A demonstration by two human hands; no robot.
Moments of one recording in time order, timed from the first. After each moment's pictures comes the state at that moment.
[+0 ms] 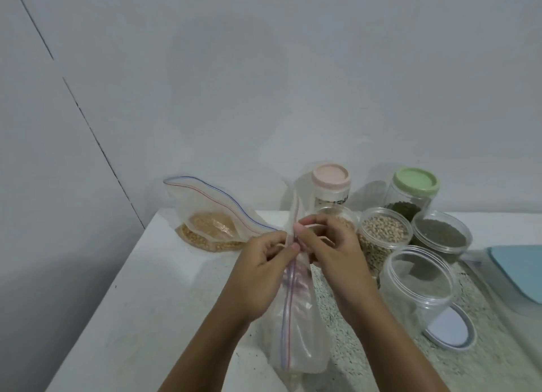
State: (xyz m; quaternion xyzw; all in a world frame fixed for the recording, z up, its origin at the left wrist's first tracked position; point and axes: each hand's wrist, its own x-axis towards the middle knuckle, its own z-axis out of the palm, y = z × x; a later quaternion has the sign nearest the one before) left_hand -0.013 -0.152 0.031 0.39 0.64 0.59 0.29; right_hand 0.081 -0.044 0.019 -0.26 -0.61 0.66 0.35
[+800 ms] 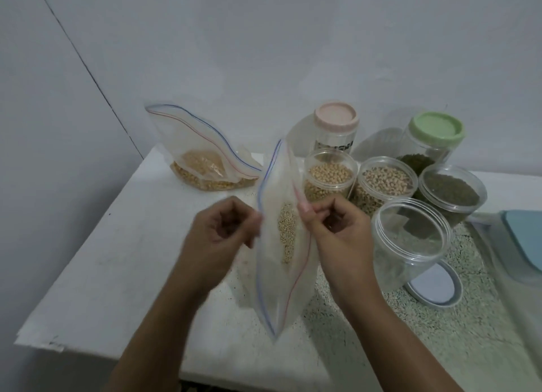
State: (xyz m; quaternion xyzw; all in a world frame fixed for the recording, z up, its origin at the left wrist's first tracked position) left_hand 0.010 -0.173 -0.013 0.34 0.66 0.65 0.19; right_hand 0.125 -0.042 -0.020 -0.25 -0.60 0.65 0.39
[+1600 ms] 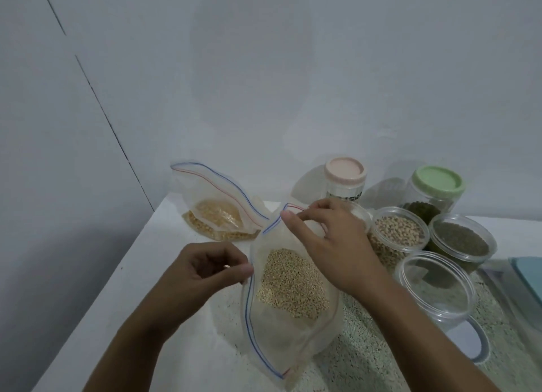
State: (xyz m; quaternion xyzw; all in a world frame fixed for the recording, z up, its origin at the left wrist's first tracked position) left_hand -0.064 -0.214 0.016 0.42 0.63 0.59 0.28; right_hand 0.071 -0.024 0.041 -0.26 -0.87 0.36 0.23
